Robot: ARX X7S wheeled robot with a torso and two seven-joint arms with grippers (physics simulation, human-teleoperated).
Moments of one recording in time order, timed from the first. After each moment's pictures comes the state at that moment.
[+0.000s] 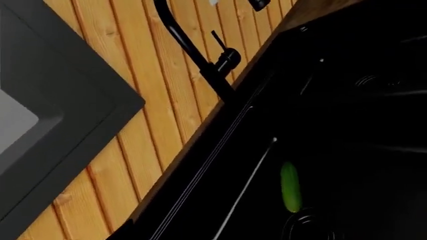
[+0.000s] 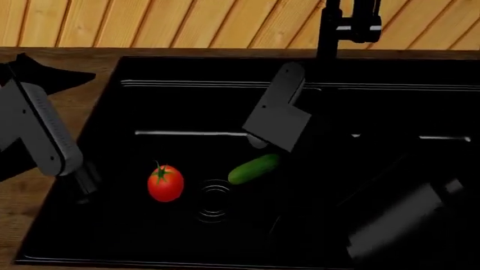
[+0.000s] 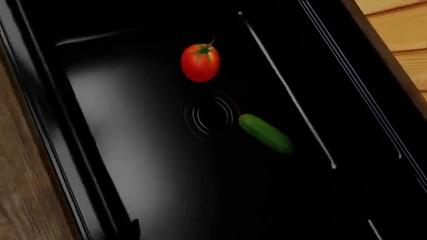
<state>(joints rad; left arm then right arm) -0.91 -0.55 0.45 -0.04 -0.11 -0.41 0.67 1.23 0.52 -0.85 -0.06 0.15 1.19 -0.88</state>
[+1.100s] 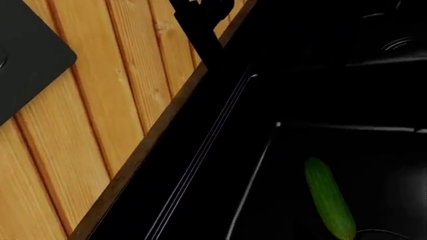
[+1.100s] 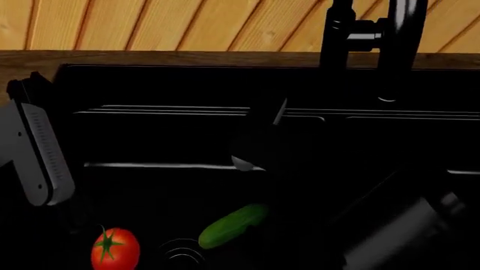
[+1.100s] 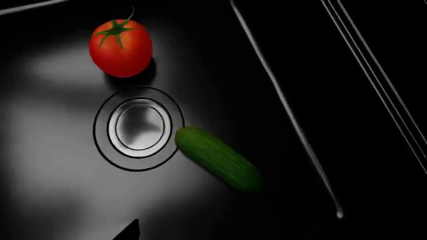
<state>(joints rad) -0.88 -0.61 0.47 0.05 -0.17 -0.45 0.78 1.22 0.53 -0.87 -0.15 0.20 1.26 -0.94</state>
